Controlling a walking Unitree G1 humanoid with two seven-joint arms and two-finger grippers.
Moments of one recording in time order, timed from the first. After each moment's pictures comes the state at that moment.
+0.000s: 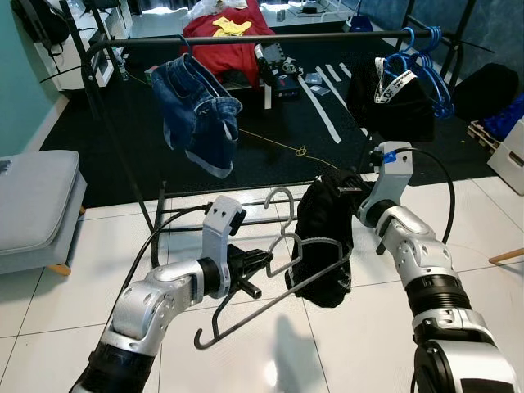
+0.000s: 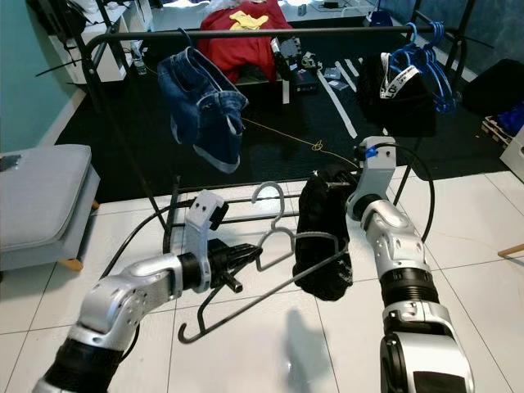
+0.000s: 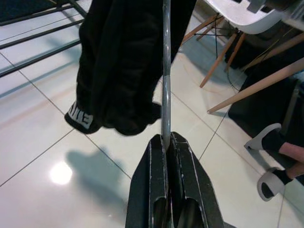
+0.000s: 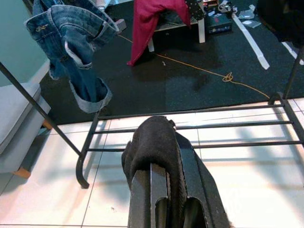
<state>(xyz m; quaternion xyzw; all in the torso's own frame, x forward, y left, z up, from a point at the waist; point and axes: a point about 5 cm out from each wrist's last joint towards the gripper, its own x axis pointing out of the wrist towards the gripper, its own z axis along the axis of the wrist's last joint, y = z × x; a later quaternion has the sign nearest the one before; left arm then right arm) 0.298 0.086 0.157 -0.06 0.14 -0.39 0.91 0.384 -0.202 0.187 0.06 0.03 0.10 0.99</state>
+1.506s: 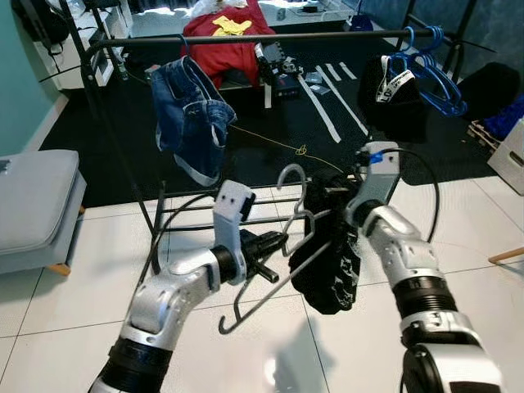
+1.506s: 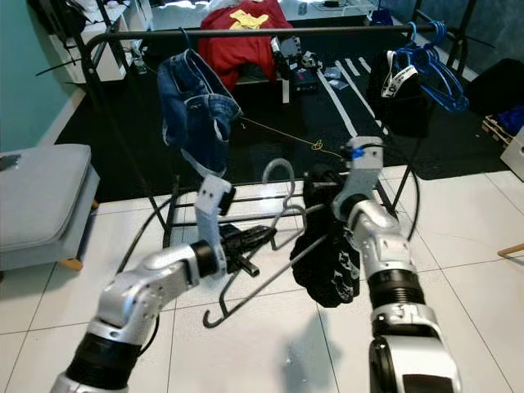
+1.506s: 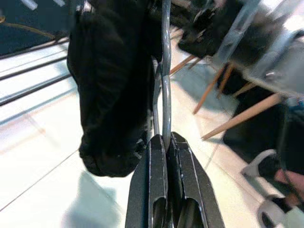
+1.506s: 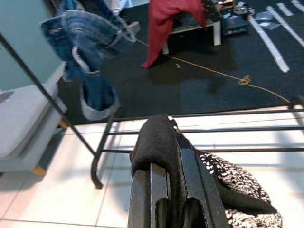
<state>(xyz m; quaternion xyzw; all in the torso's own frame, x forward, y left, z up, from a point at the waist) 0.305 0.058 0.166 -0.09 0.09 -0.38 0.92 0.382 -0.171 0.186 0.07 0.02 0.14 0.99</state>
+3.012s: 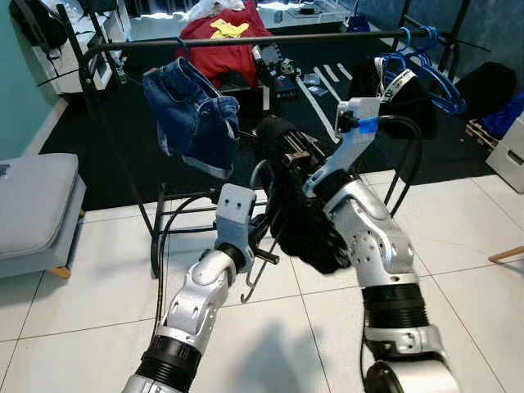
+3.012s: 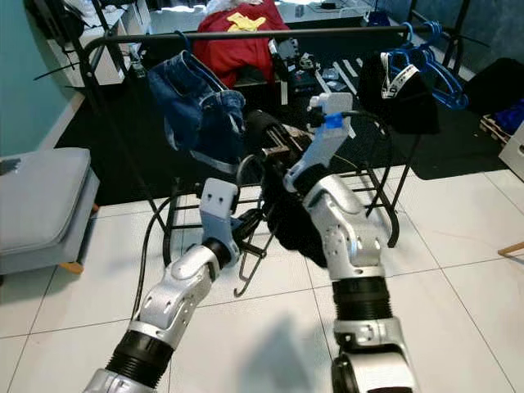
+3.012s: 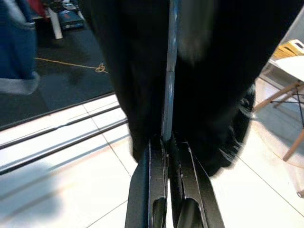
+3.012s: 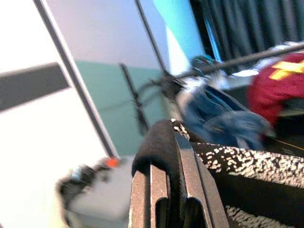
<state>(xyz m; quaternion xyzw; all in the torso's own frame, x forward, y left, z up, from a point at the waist) 0.328 0.060 0.151 -0.05 -0.02 -0.21 0.98 0.342 -0.083 0.272 0.19 -0.17 0.34 0.90</state>
